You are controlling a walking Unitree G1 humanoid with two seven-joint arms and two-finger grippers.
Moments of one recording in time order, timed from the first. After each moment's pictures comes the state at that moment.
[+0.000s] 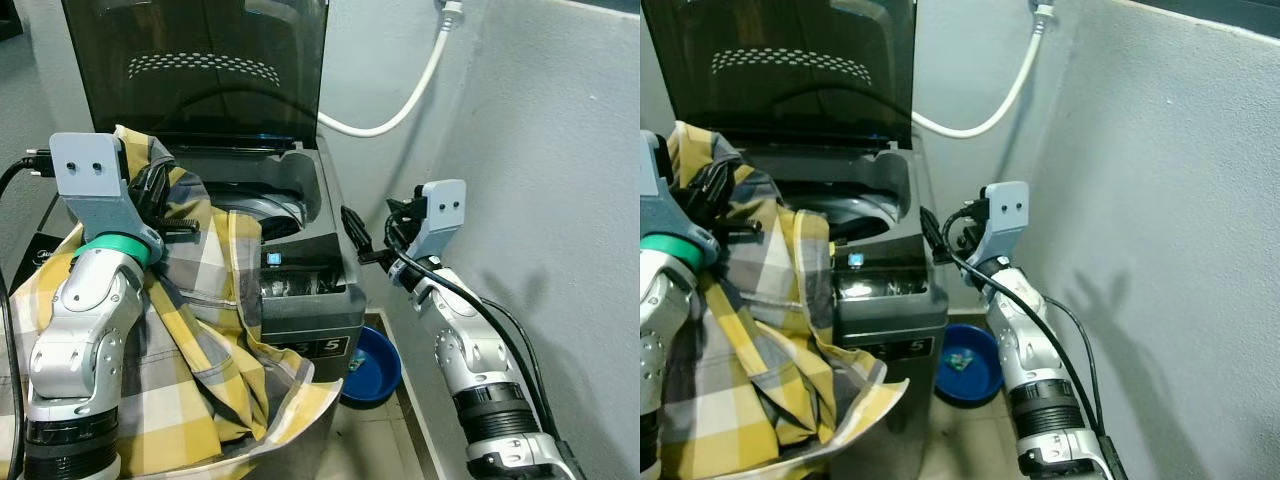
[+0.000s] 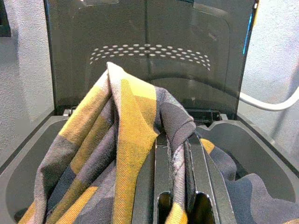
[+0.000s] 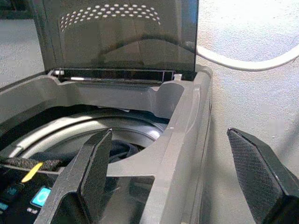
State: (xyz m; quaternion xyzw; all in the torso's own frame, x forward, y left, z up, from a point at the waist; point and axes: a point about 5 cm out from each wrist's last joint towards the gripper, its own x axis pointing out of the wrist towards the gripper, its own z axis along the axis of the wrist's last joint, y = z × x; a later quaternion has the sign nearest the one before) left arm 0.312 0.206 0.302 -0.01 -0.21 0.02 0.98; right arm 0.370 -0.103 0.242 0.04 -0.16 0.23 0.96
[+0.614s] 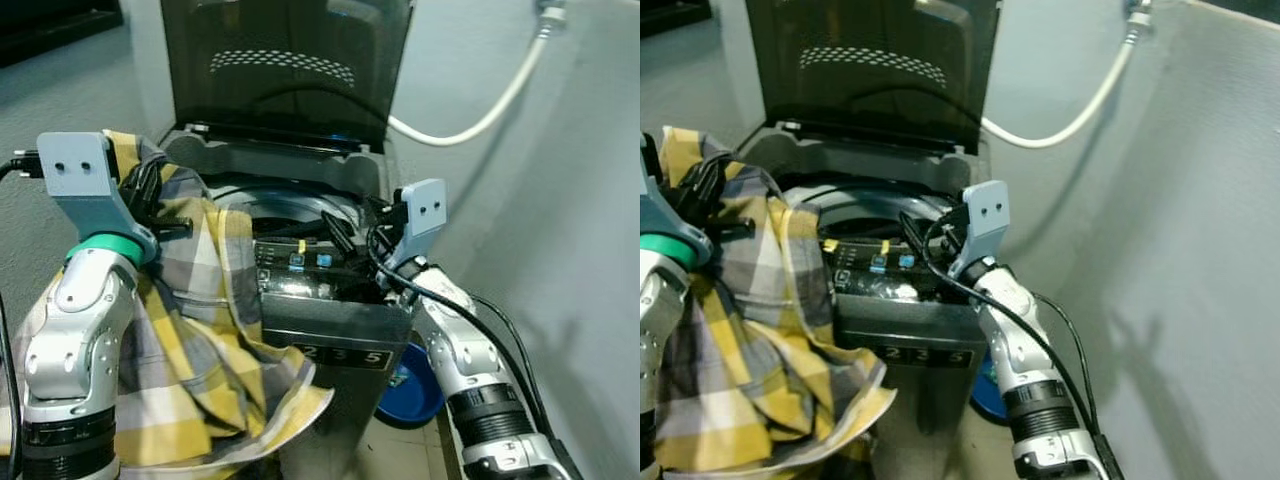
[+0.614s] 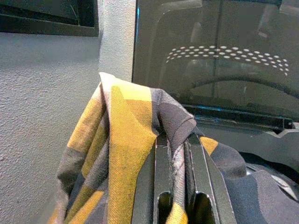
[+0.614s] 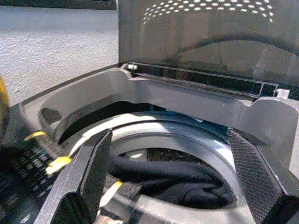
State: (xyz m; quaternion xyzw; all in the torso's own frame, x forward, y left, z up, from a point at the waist) left arm 0.310 0.210 0.303 -0.02 -0.21 0.03 0.98; right arm 0.366 -0.094 0.245 0.03 -0.18 0.25 0.95
